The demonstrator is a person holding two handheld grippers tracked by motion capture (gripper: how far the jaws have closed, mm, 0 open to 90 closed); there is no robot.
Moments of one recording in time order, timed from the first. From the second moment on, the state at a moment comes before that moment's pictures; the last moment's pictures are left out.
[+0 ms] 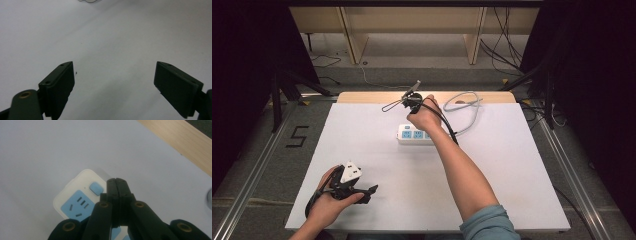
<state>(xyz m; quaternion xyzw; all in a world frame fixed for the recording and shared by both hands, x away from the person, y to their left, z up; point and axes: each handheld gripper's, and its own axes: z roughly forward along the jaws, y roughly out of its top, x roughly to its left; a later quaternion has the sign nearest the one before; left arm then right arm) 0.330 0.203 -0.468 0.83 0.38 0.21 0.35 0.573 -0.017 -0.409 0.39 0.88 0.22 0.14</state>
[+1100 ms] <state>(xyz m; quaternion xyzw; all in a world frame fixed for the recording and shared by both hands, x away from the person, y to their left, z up) 0.331 0.204 -0.467 0.83 0.37 0.21 0.35 0.575 -0.001 -0.418 0.39 0.89 0.22 0.14</state>
